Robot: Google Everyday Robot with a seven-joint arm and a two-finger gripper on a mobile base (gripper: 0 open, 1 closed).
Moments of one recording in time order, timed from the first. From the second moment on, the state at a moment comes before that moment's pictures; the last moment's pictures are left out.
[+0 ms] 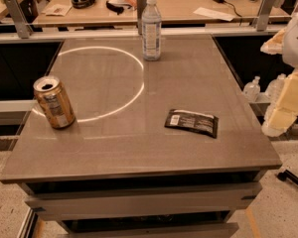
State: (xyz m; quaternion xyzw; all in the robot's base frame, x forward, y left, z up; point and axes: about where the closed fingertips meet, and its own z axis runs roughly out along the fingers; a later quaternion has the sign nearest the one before) arm 0.438 -0.217 0.976 -0.60 0.78 -0.03 0.16
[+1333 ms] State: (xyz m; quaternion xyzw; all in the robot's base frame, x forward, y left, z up) arm 0.437 -0.161 0.932 -0.61 0.74 0.11 0.26
